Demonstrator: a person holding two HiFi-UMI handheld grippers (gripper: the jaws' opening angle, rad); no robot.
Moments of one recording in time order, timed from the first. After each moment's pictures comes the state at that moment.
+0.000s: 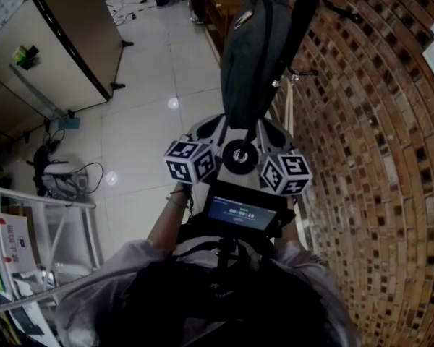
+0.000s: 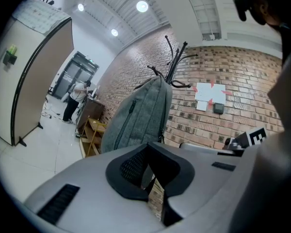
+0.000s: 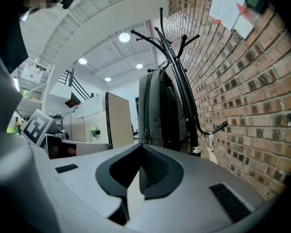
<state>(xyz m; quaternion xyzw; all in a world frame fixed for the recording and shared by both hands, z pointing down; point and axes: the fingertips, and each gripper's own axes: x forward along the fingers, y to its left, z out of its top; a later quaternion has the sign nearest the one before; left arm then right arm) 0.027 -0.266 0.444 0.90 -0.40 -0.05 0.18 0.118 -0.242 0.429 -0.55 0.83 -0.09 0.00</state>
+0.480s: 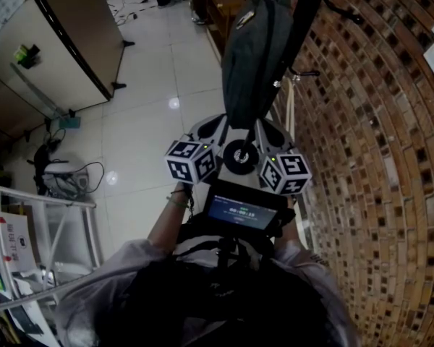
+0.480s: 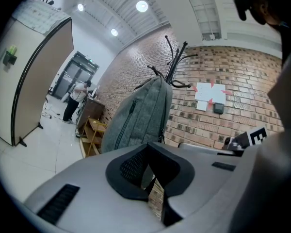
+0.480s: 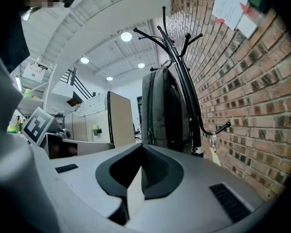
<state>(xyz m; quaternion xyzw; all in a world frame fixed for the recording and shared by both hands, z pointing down) 0.026 -0.266 0.445 0.90 -0.40 -0.04 0.18 0.111 -0.244 0.430 -0.54 0.84 -0.08 0.00</state>
